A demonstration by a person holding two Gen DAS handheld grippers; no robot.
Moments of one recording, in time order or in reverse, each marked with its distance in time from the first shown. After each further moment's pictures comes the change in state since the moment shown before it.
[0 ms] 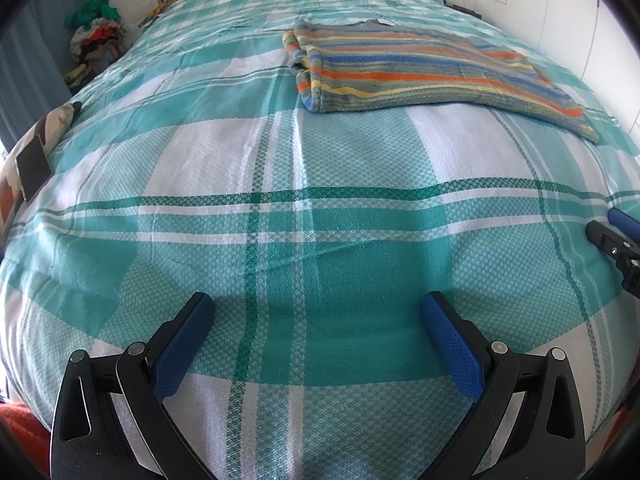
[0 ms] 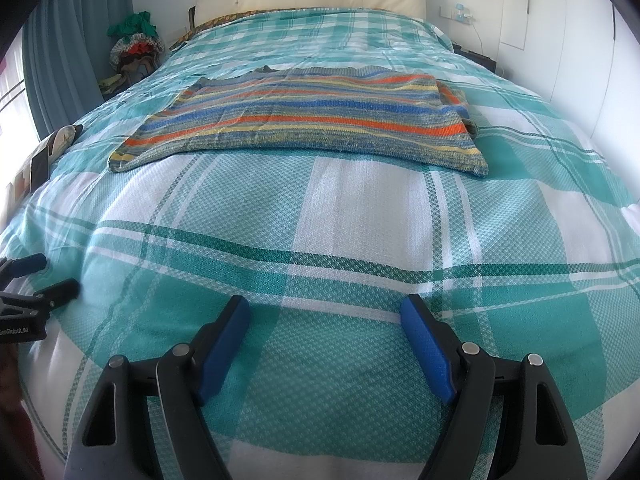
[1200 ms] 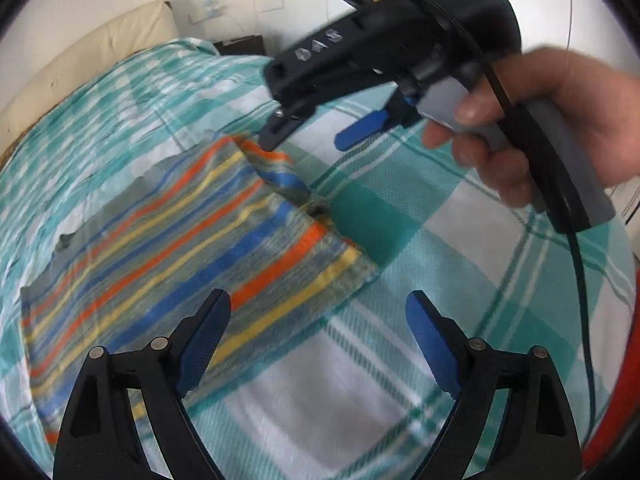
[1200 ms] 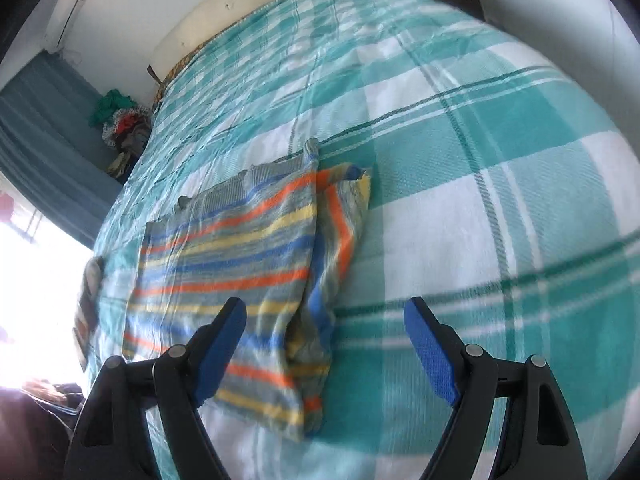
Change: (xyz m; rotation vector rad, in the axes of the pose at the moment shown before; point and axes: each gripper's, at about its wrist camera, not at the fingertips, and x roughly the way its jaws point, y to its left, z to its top) left arm 0.016 -0.295 0.150 0.579 -0.141 -0.383; right arm 0.096 -0.214 0.210 0.329 0.215 0.332
